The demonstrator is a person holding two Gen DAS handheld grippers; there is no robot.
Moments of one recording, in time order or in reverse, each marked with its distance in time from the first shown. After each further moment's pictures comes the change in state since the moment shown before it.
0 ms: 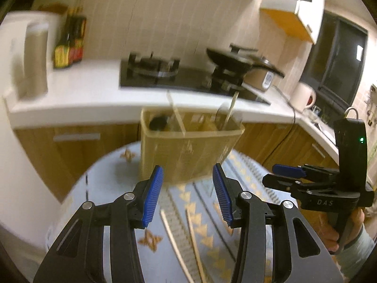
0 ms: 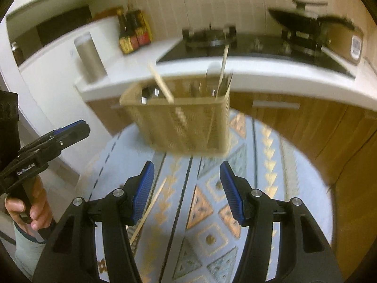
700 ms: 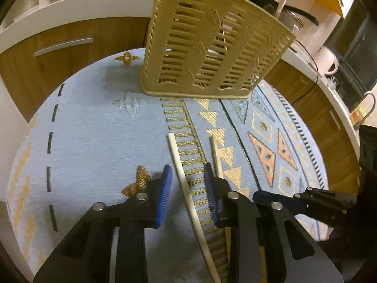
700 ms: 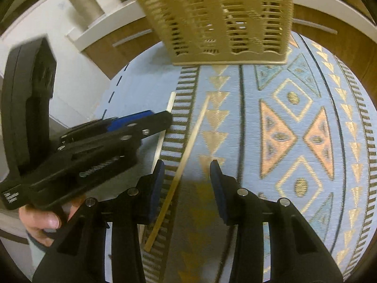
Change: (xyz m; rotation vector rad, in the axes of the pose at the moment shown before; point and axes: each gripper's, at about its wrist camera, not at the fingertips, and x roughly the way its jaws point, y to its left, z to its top) left arm 0.102 0.031 -0.082 -0.076 0.324 0.031; right arm 0.100 0.067 -0.085 0.074 0.242 0.041
